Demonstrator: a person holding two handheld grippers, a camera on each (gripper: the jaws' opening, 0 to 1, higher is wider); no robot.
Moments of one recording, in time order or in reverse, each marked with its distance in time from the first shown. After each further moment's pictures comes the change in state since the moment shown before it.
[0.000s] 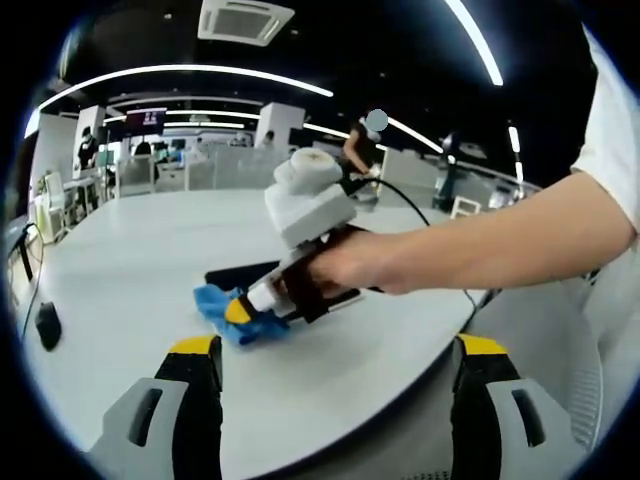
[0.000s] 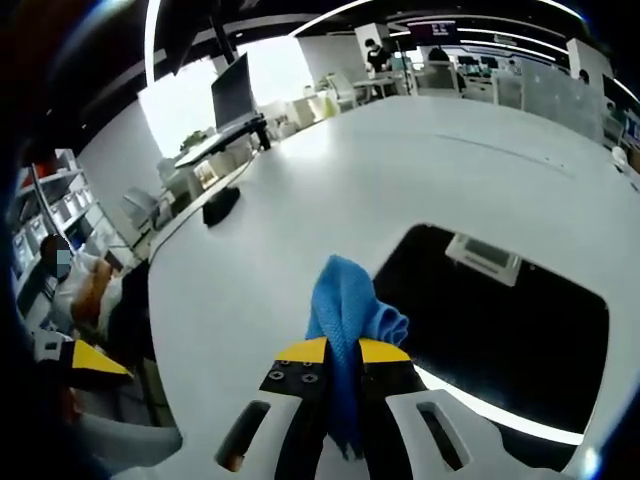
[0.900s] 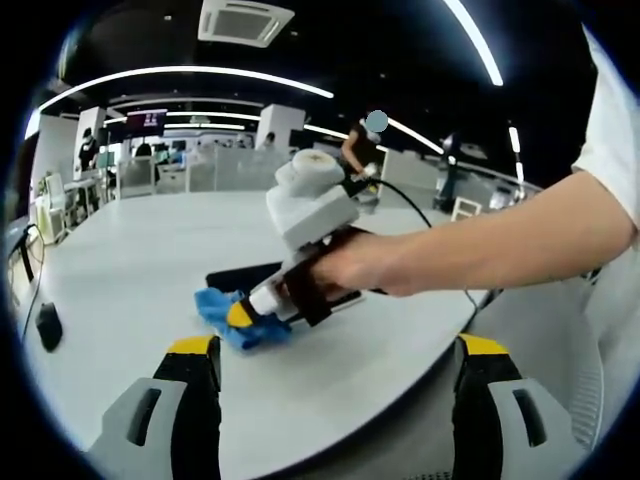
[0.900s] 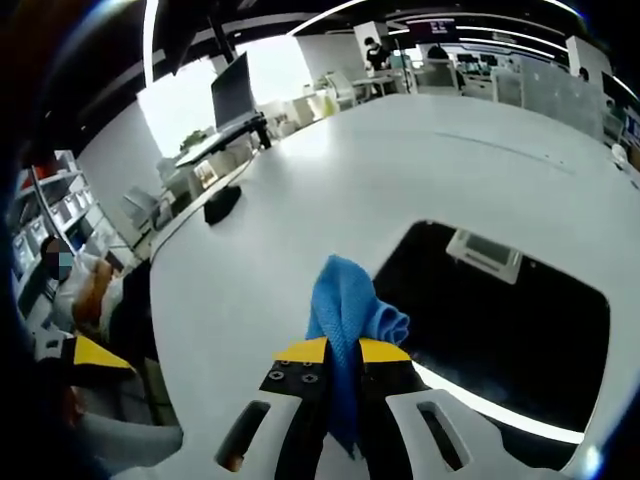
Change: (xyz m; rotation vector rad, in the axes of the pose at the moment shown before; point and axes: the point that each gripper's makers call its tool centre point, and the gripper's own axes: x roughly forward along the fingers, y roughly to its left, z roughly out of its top) left arm 0.000 0.001 0.001 0.003 -0.005 0.003; right arm -0.005 0.009 -0.003 0.001 0.009 0.004
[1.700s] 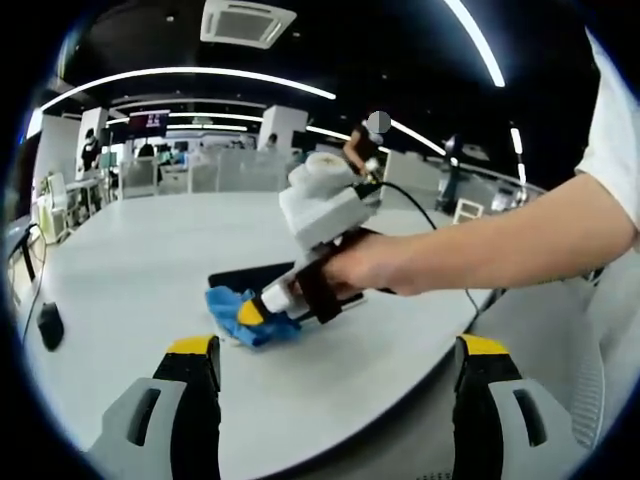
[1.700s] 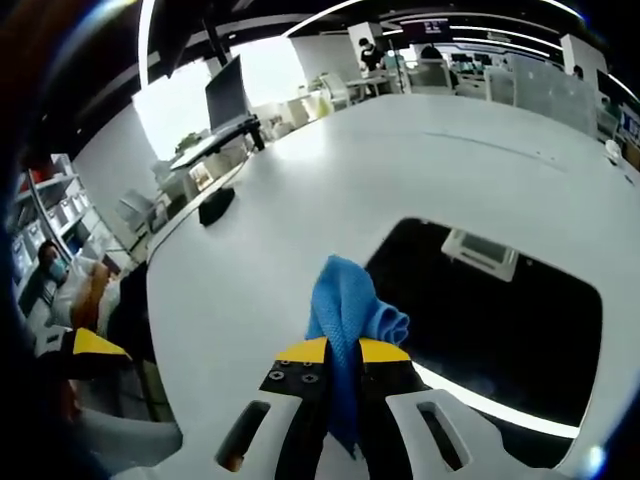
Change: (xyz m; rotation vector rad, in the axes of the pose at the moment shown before) left arm -0.001 0.002 0.001 -0.004 -0.007 0.010; right arm -0.005 -0.007 -0.003 0.017 -0.004 -0.016
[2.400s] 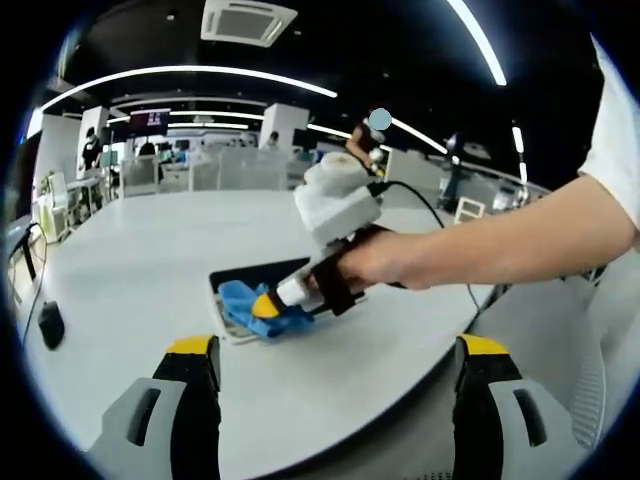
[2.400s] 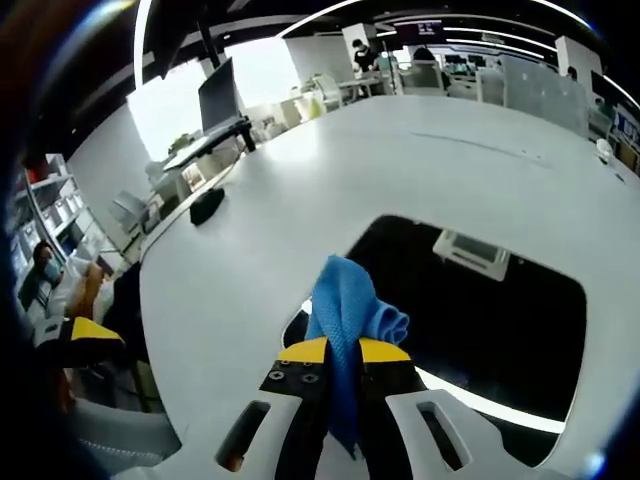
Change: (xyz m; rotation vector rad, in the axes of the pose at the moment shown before) left arm 0.000 0.001 -0.001 -0.001 0.008 0.007; right arm -0.010 -0.019 -0.005 0.007 -0.002 -0.037
